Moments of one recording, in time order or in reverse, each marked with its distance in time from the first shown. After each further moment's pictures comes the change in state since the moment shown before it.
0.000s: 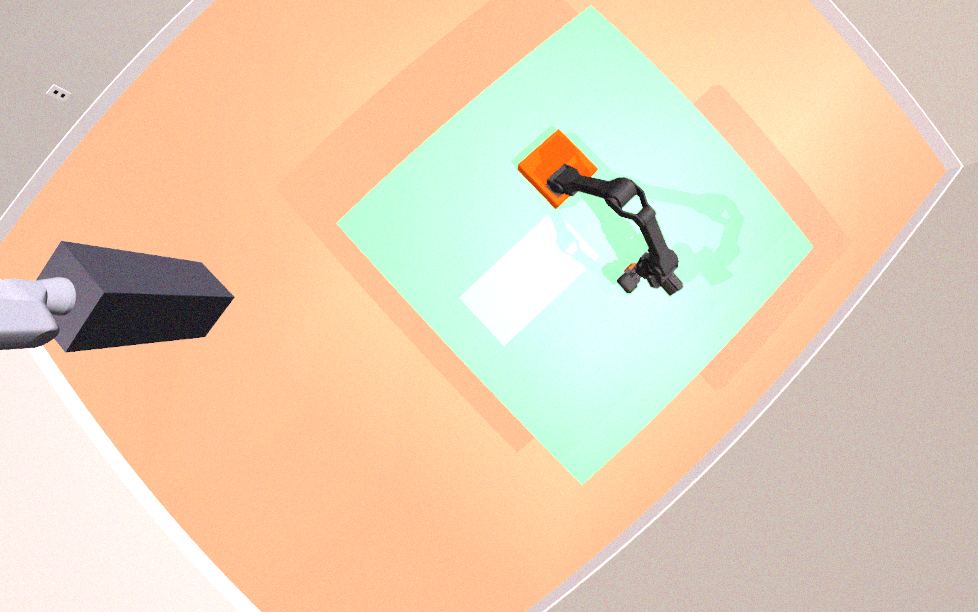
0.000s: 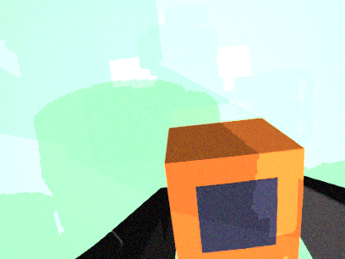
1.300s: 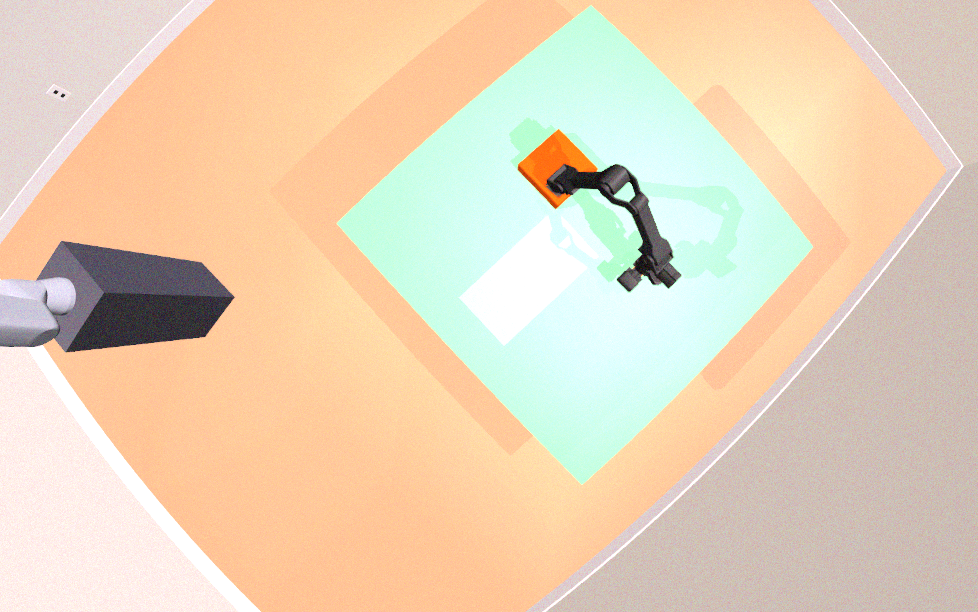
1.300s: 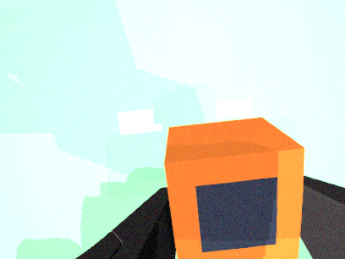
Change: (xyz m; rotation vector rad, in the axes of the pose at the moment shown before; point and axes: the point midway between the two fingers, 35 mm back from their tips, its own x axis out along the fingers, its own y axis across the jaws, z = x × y) arm -0.017 0.000 0.003 0.002 -0.202 0.001
